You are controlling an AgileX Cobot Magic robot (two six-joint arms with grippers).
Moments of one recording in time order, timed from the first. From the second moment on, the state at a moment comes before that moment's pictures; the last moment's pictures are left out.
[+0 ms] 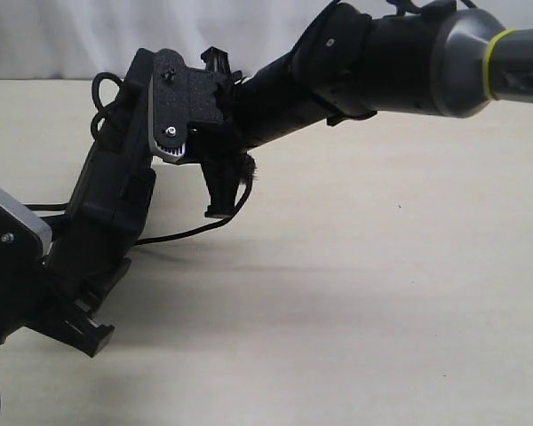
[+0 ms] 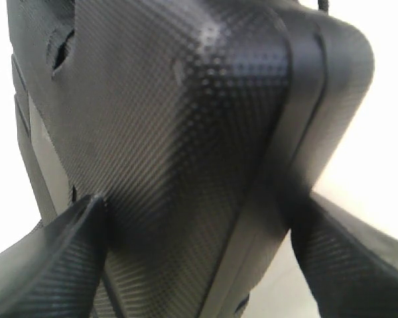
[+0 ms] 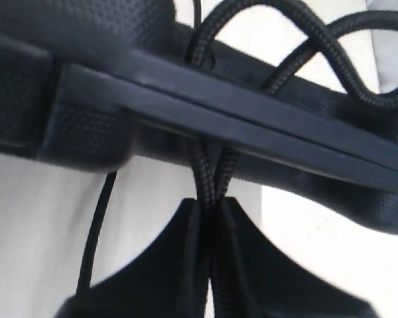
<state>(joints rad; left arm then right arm) -0.59 1.20 -0.15 -0.56 -0.51 0.58 0.63 1.90 -1.39 0.78 0.47 -1.71</state>
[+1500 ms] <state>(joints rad) -0.59 0.76 -0.14 -0.41 -0.54 0.24 0.62 1.90 -1.39 0.84 0.50 -1.61</state>
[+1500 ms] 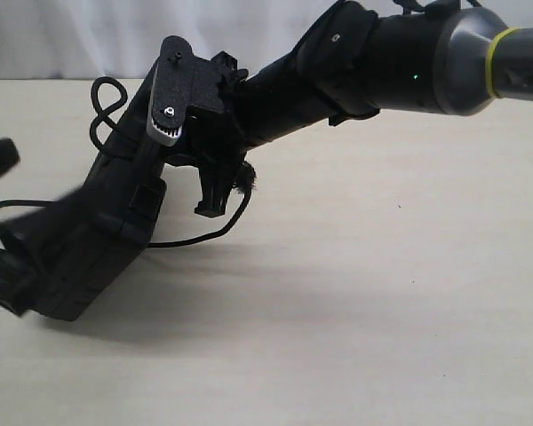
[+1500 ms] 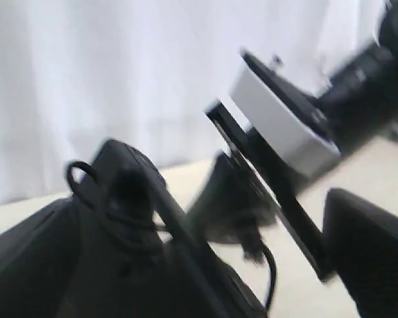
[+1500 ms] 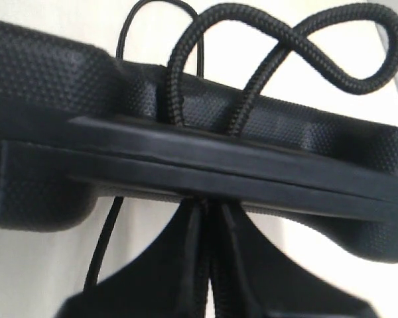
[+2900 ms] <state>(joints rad) 0.01 1.49 -0.99 -0.83 0.63 0.81 0.62 1.90 -1.39 0.84 0.50 -1.51</state>
